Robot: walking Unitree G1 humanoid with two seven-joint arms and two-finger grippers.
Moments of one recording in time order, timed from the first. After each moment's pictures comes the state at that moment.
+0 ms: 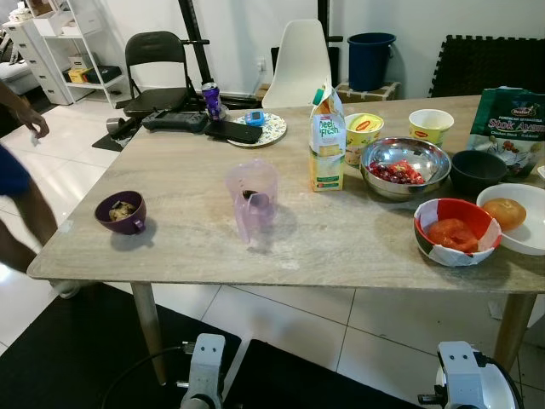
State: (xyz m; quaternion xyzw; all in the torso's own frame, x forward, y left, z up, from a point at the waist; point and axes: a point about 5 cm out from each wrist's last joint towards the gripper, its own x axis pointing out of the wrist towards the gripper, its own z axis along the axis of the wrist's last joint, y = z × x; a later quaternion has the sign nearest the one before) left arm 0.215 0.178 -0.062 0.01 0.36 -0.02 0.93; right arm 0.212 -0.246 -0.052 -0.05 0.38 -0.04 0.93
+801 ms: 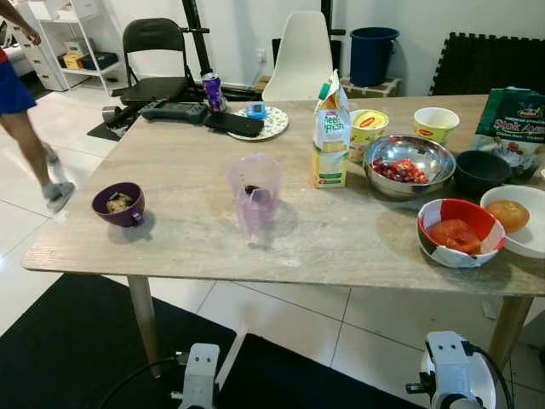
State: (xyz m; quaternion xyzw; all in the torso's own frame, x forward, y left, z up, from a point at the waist) left arm 0.204 0.182 -0.065 0.01 0.36 -0.01 0.93; right arm 0.225 -0.228 -0.047 -0.04 0.35 0.00 0.94
